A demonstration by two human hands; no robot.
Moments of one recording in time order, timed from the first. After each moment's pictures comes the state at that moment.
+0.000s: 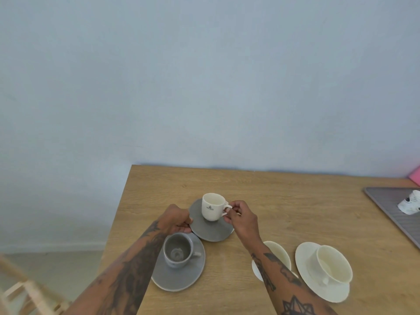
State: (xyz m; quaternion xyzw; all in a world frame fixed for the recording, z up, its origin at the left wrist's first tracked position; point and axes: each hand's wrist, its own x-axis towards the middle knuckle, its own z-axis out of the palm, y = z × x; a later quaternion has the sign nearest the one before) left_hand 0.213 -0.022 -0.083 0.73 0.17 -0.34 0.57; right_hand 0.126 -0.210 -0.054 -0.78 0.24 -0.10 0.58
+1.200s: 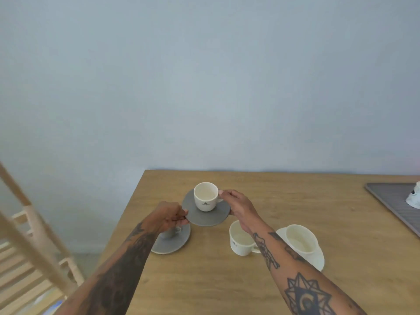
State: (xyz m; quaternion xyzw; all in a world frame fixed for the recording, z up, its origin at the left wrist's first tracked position) left_hand 0.075 -0.048 0.013 0.67 0.20 -0.22 0.67; right_hand 0.051 -0.265 0.009 -0.72 0.10 0.02 0.68
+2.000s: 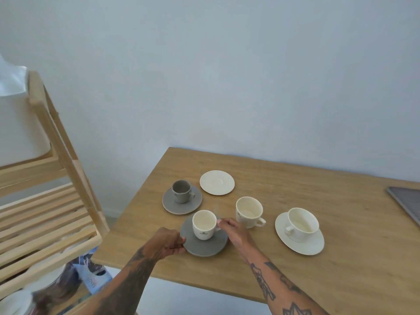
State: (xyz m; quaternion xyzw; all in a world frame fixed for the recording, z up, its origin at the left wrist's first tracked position) left_hand -0.080 -0.026 -0.076 0.66 0.30 -0.22 0.65; right_hand -0.072 -0.248 -0.075 -0.76 0.10 0.13 0.63
